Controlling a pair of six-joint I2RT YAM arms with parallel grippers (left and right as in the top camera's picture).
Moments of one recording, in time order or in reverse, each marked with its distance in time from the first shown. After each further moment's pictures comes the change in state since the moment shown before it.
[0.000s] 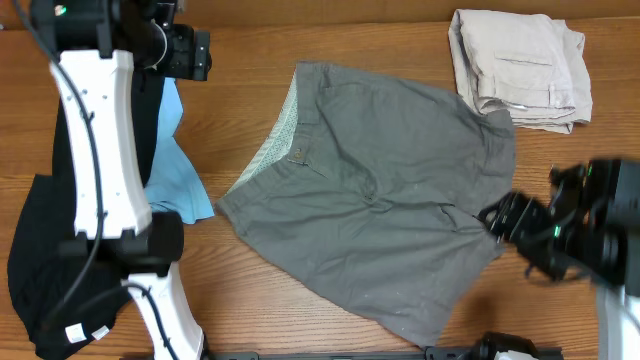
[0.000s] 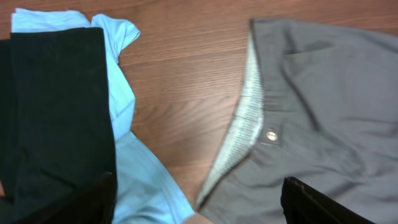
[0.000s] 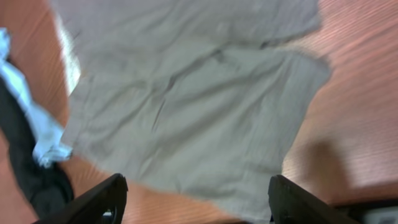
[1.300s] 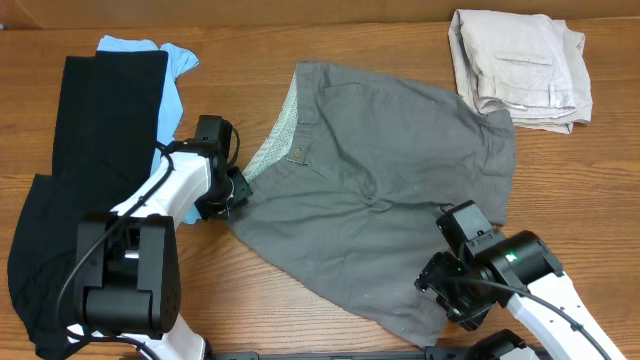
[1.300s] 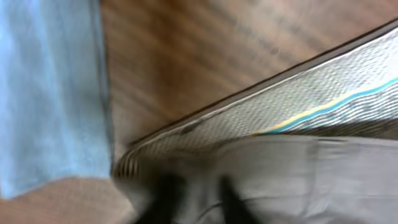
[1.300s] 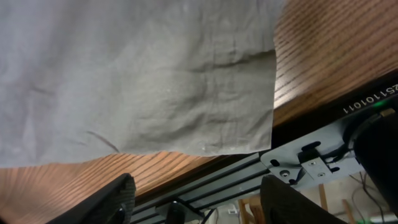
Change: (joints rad) left arm -0.111 -0.300 -1.655 0.939 -0.109 -0.724; right arm 0.642 0.034 -0.454 0.153 0.130 0.756
